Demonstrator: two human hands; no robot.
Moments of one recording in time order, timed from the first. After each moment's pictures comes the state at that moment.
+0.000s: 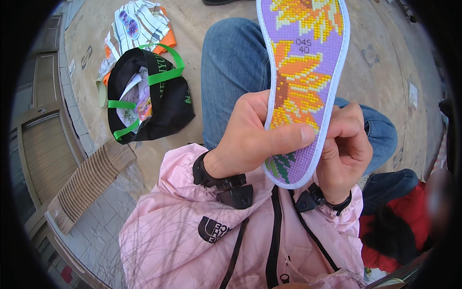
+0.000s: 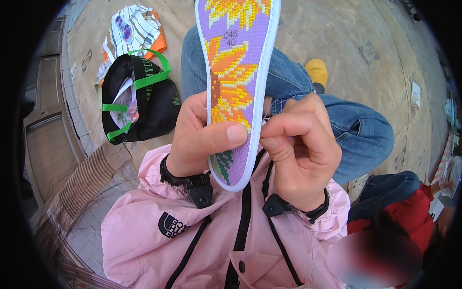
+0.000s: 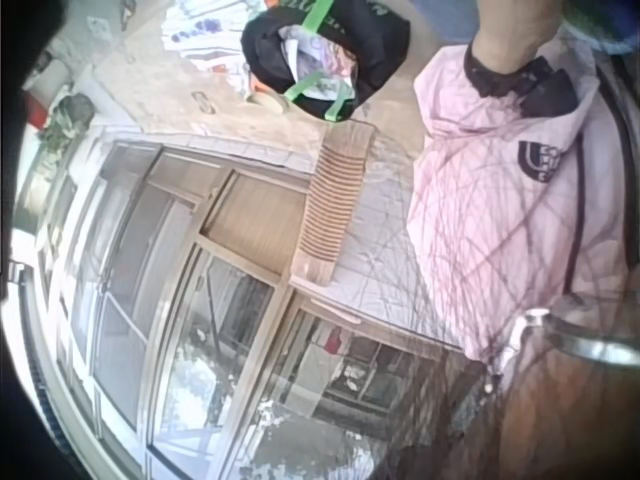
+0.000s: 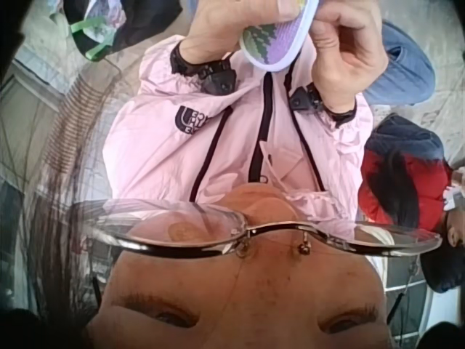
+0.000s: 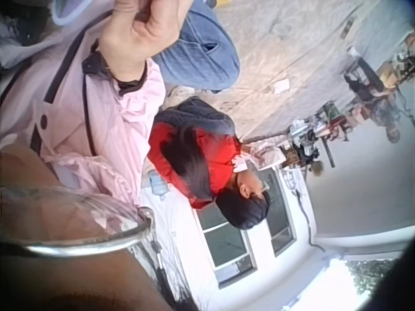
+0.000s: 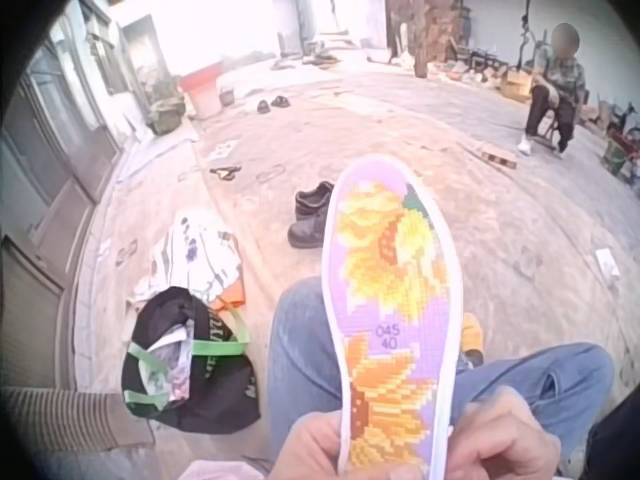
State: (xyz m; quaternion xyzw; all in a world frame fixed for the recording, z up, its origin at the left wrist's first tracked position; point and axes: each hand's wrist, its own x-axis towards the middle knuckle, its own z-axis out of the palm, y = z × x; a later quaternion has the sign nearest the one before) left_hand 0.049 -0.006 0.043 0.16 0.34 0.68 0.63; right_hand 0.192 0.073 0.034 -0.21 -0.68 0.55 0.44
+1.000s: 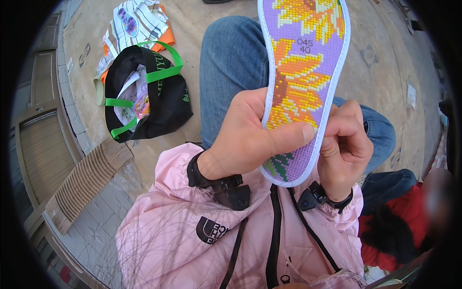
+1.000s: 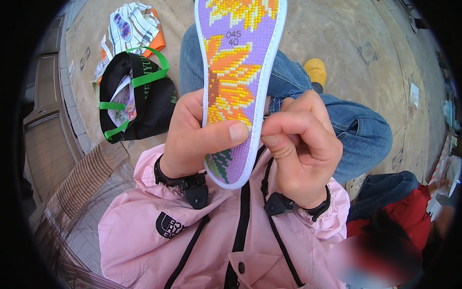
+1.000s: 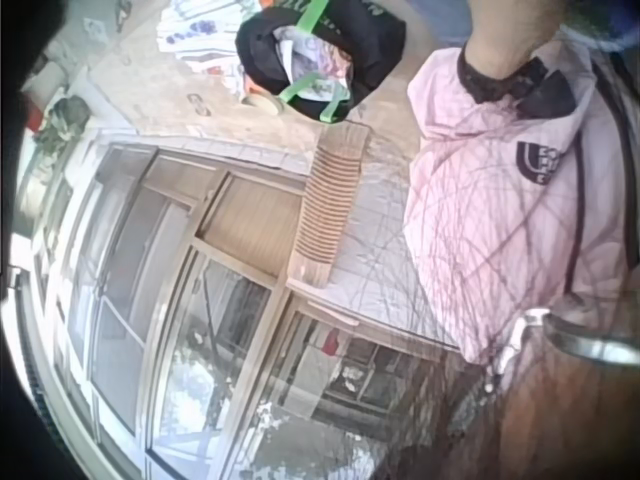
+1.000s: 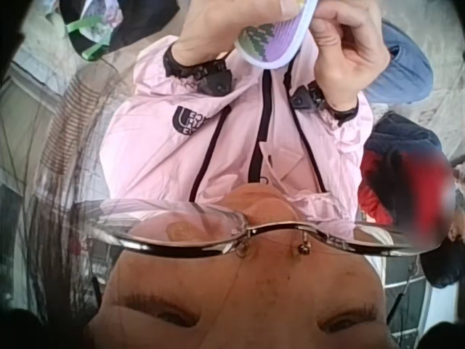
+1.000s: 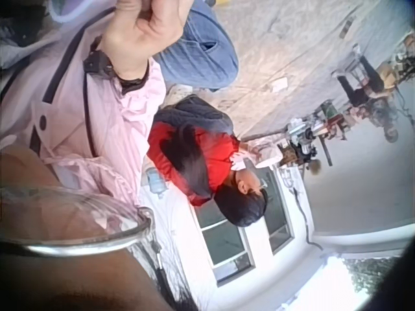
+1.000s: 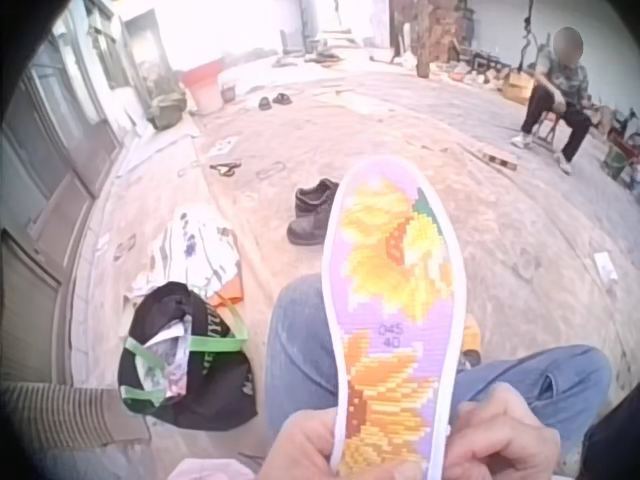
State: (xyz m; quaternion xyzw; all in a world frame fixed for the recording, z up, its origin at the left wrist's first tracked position) left_hand 0.044 -0.008 0.046 0.17 0.38 0.66 0.62; right_hand 0.192 0.079 0.037 -0.20 -0.69 0.55 0.42
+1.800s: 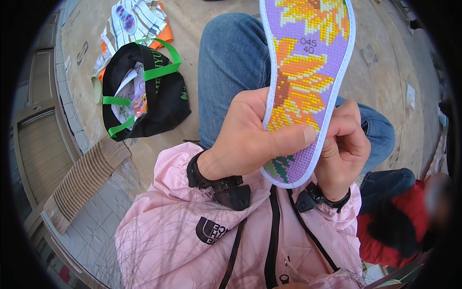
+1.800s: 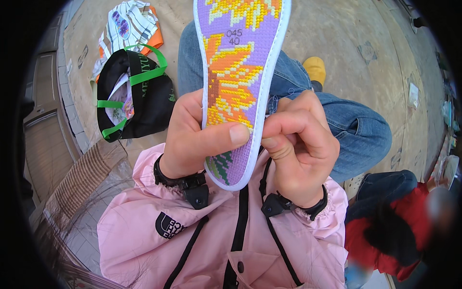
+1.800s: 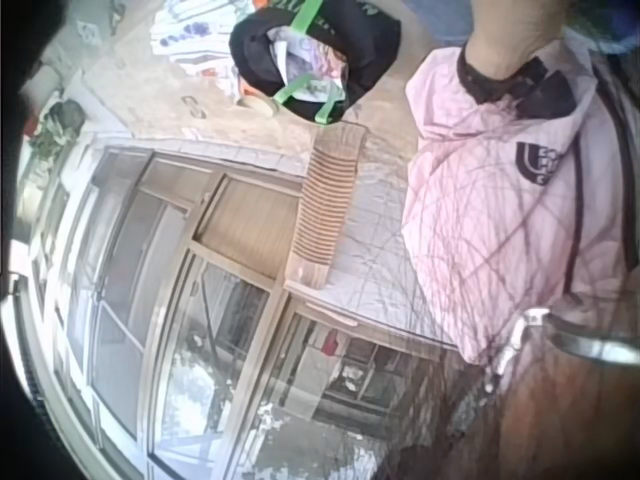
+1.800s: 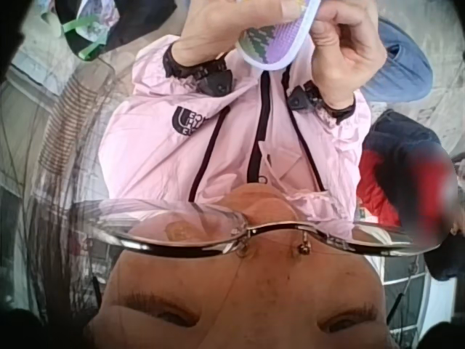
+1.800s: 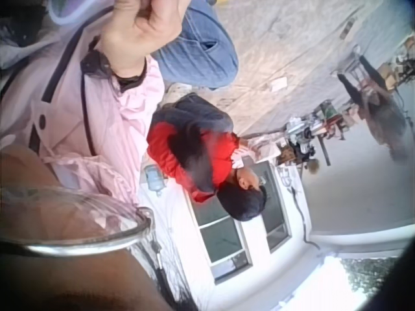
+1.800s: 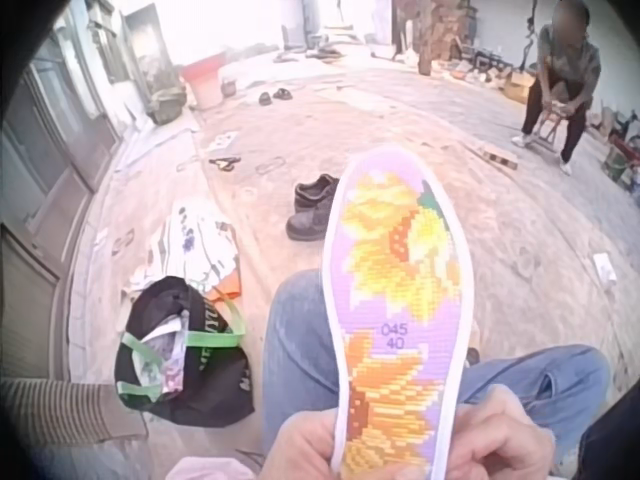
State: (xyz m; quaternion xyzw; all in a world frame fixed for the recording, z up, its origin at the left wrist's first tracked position) left_hand 0.045 -0.010 0.044 0.18 0.36 0.67 0.62; right_hand 0.191 0.075 0.032 -0.20 -0.68 0.57 0.42
